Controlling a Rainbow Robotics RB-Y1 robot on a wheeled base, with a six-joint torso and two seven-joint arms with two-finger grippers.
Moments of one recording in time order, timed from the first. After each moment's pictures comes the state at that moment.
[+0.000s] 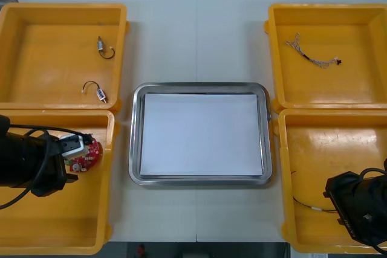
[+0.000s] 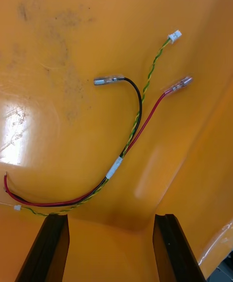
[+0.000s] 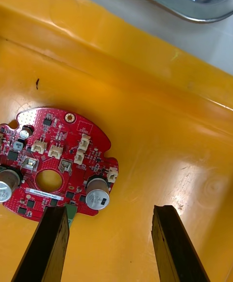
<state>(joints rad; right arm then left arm) 0.25 -0.39 -0.07 -2.45 -0.41 1.84 0.15 0.02 1.22 -0.27 -2.13 1.10 1.05 -2.15</state>
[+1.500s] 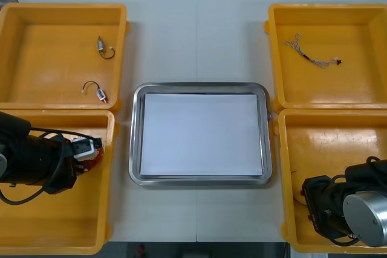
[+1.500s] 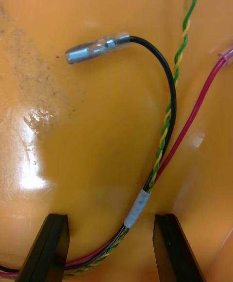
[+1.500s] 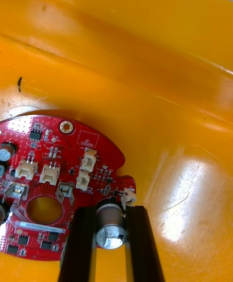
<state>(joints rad) 0.27 -0.37 0.08 -2.22 -0.32 1.52 -0.01 -0.13 1.22 -0.49 -2.01 1.05 0.96 -2.15</state>
